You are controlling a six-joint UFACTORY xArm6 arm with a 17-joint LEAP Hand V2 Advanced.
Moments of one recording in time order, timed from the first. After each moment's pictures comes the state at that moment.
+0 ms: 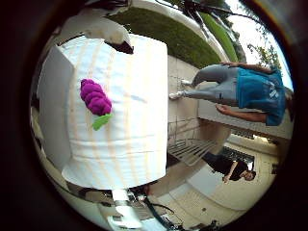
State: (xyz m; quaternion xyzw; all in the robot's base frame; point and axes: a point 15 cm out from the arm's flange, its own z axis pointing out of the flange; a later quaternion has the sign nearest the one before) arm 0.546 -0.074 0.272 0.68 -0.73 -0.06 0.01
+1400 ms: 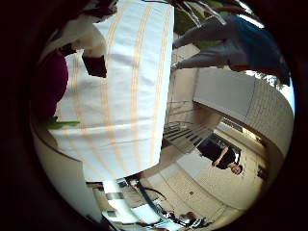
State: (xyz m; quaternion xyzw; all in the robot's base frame) arm 0.484 -0.085 0.253 0.66 -0.73 -0.13 0.12
